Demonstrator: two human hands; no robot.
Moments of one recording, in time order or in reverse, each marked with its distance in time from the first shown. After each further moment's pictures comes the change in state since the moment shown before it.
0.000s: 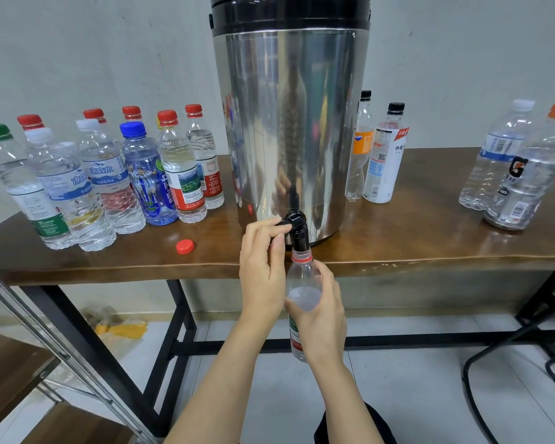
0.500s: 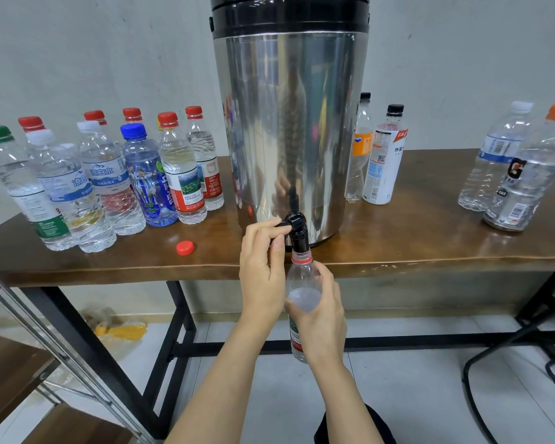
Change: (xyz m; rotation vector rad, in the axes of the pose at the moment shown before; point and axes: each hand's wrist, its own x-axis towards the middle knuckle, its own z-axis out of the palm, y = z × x) left_hand 0.000 0.001 -0.001 0.000 -0.005 -0.007; right_hand 0.000 0.000 0.000 -0.001 0.000 -0.002
